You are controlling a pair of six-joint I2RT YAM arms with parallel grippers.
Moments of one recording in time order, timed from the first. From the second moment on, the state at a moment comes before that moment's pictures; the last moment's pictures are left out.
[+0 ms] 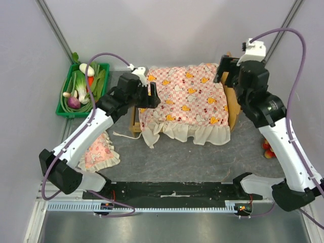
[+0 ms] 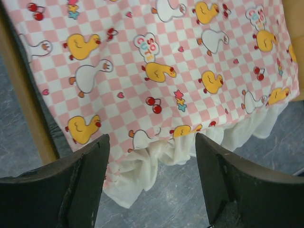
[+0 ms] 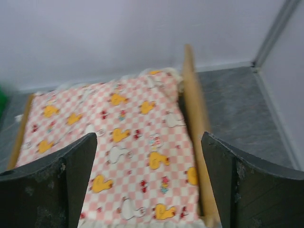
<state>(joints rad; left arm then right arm) -0.54 1.35 1.36 -0.58 0.00 -0.37 0.51 1.18 1.55 -0.57 0.50 0.23</state>
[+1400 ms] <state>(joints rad) -0.58 1.31 0.90 -0.36 0.00 -0.01 0.07 1.26 1.19 -0.64 0.08 0.11</state>
